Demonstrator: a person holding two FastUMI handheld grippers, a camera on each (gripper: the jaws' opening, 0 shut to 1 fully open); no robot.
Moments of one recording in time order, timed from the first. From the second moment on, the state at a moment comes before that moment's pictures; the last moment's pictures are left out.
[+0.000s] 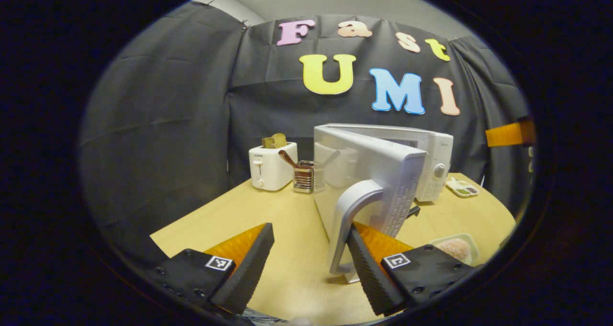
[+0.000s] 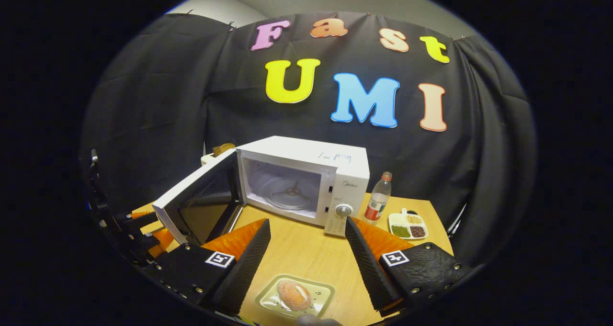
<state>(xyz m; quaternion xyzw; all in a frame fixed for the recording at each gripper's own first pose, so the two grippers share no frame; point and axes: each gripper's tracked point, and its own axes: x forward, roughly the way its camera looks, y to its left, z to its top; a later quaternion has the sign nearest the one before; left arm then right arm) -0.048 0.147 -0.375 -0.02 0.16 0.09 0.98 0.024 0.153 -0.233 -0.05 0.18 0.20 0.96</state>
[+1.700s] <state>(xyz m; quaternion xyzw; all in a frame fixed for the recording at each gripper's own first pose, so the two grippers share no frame) -0.018 0.131 -0.184 0.03 0.03 0.05 1.00 -0.009 0.149 -0.423 -0.09 0.35 0.25 0.90</state>
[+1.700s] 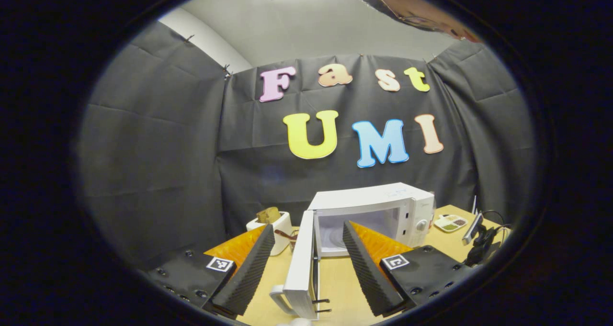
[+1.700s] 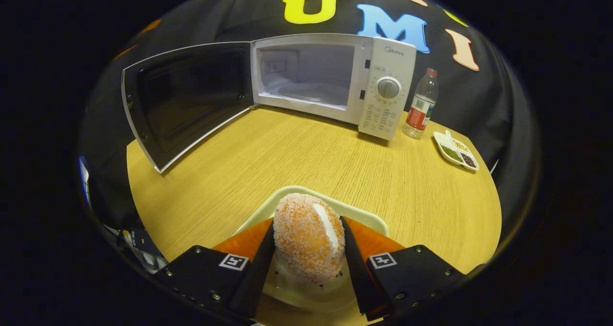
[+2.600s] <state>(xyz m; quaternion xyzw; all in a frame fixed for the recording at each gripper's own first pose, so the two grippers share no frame) 0.010 0.144 -0.190 0.05 0.05 0.04 1.00 0.234 0.324 -0.334 0.17 0.25 0.13 0.94</state>
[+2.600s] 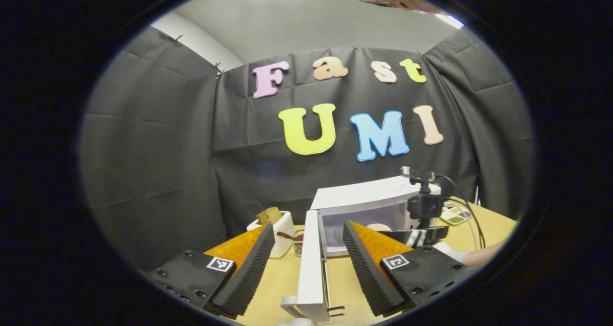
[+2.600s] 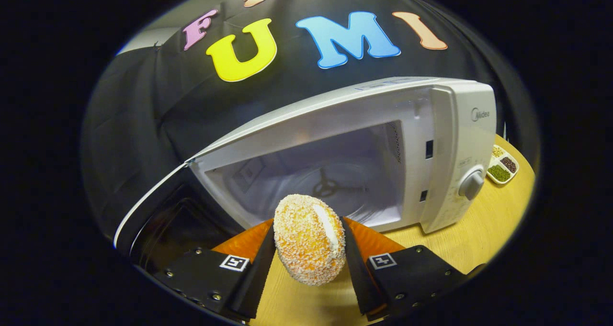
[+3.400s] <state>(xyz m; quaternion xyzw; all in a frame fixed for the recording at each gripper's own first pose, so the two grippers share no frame) 0.013 0.175 -0.207 0.05 0.06 0.08 0.99 0.309 0.324 -0.375 0.14 0.24 0.02 0.96</state>
